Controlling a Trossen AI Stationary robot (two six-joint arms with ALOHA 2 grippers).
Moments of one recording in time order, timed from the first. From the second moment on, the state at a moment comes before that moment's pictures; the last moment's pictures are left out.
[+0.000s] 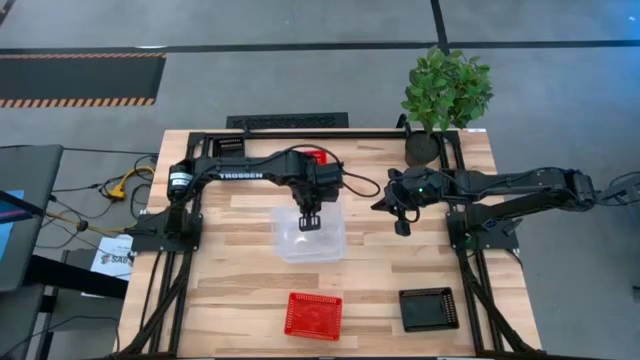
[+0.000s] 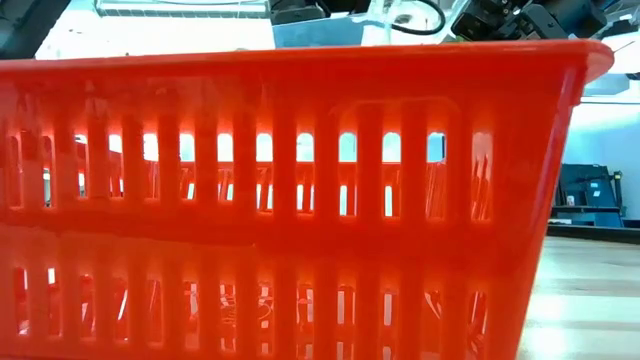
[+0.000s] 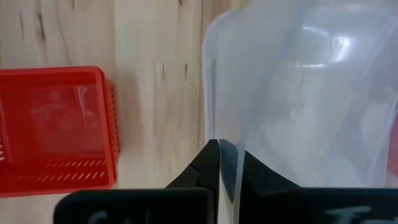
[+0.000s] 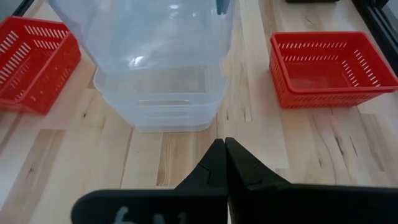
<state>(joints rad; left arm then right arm) 0.10 1.98 1.86 -1.21 0.06 0.04 -0.11 1.00 0.68 -0.30 -0.08 -0.11</state>
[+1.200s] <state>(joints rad) 0.08 1.98 1.87 -1.24 0.00 0.09 -0.11 1.00 0.68 -0.31 -0.08 -0.11</state>
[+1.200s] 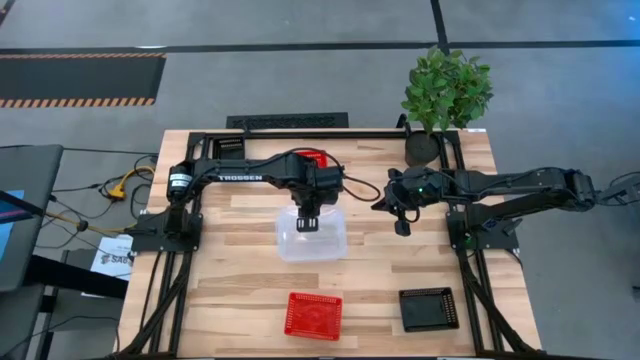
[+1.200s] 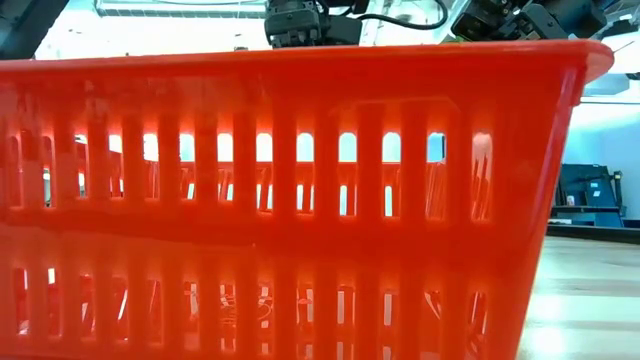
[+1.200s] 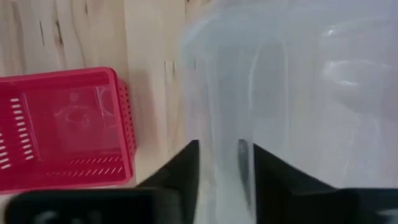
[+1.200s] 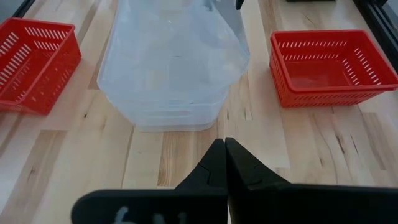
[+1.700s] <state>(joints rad) 0.09 1.98 1.87 -1.24 0.03 0.09 -0.11 1.00 0.68 -0.31 -0.08 -0.10</state>
